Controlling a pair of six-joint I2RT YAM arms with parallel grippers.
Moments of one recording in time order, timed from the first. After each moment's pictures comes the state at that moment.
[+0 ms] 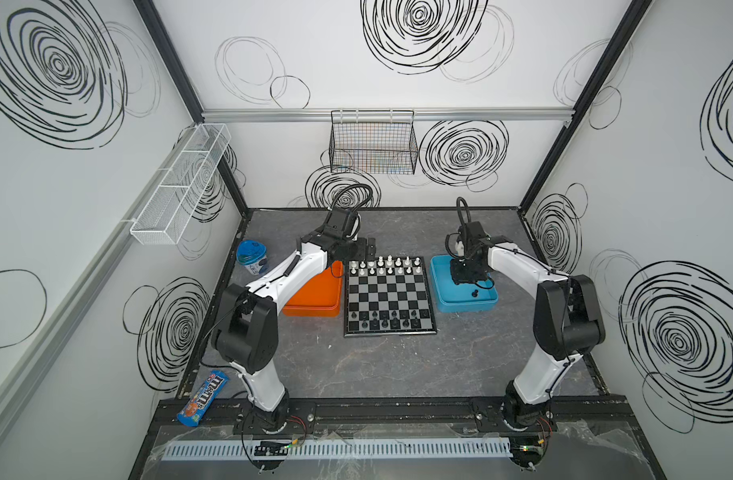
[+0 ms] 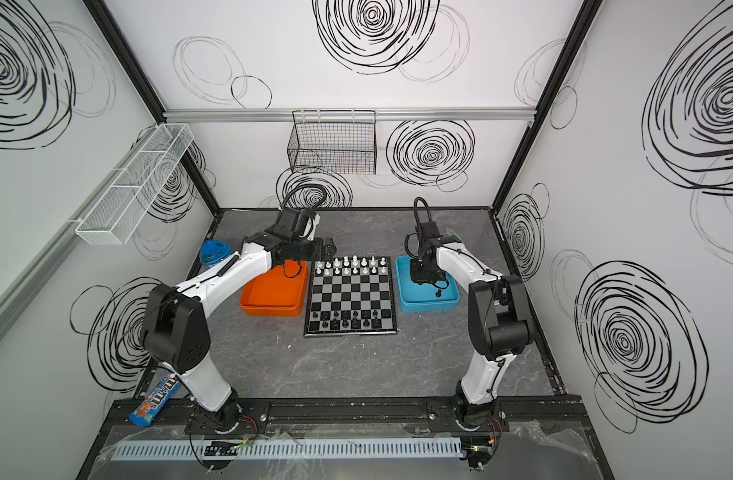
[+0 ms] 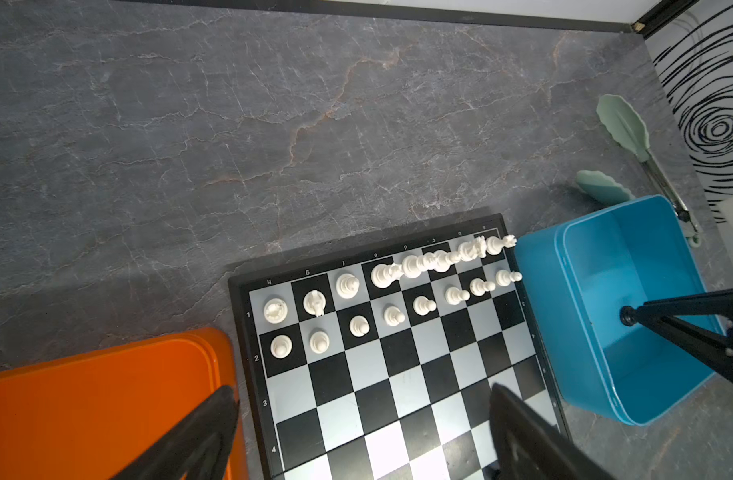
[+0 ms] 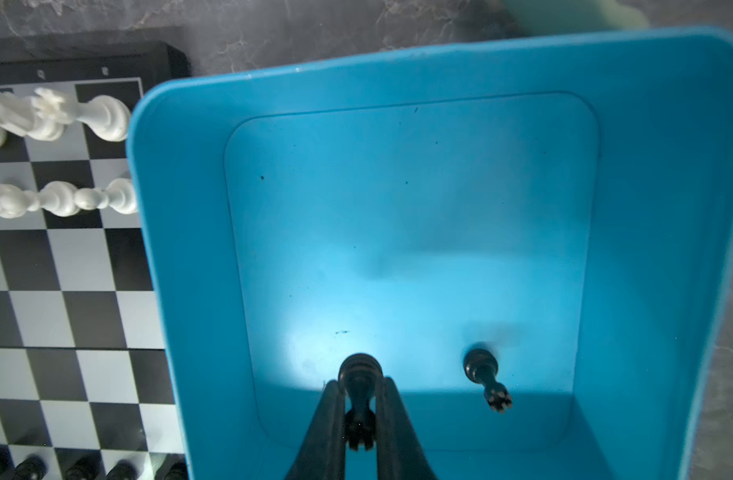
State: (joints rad) left arm -0.40 1.74 1.41 -0.52 0.11 -0.33; right arm 0.20 1.77 1.28 -0.79 -0.02 0.22
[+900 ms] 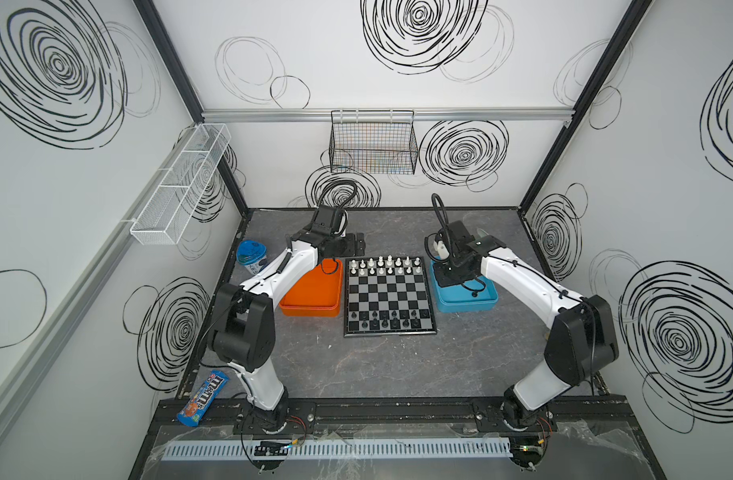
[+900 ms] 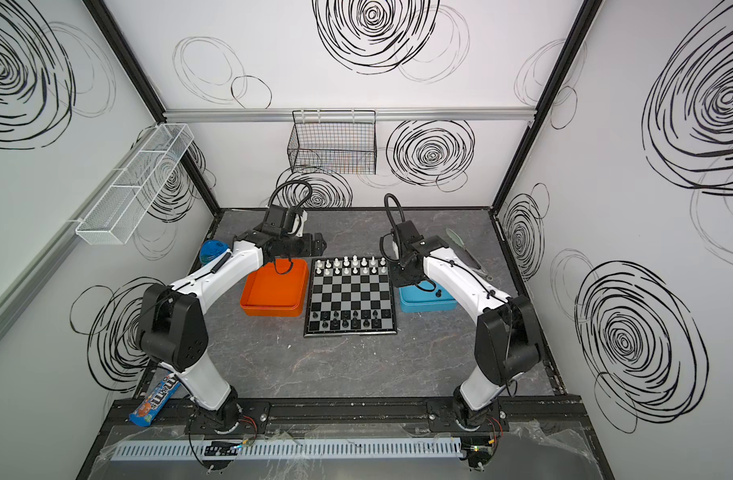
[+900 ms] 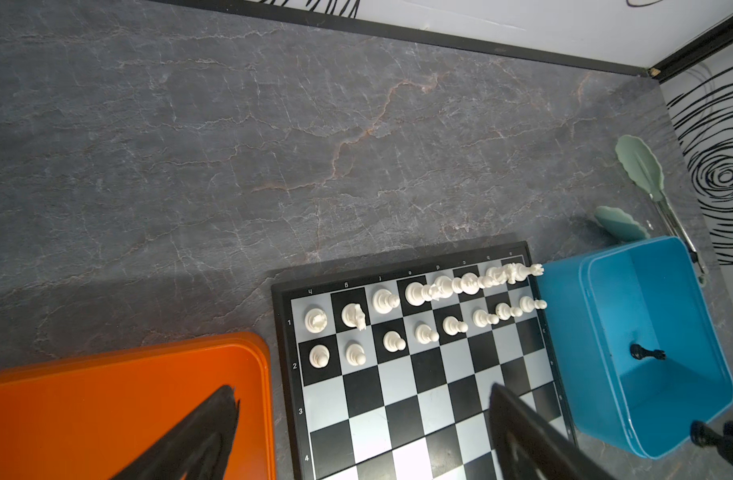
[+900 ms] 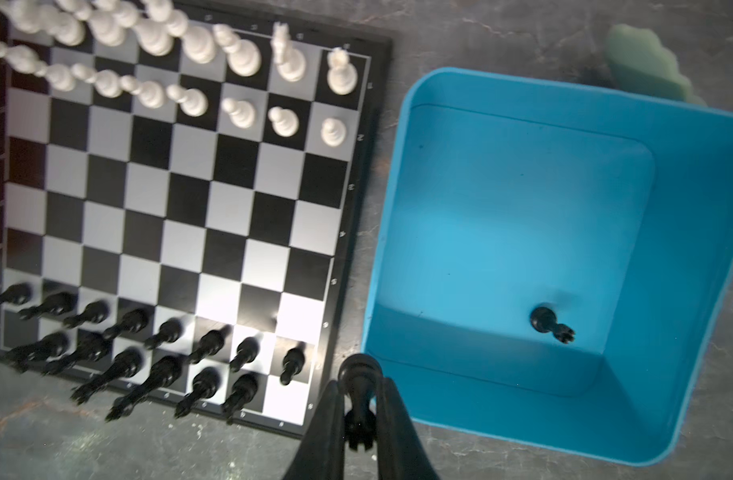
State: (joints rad) left arm -0.31 1.74 1.40 -0.50 0.14 -0.34; right arm 0.45 1.60 1.31 -0.91 0.00 0.22
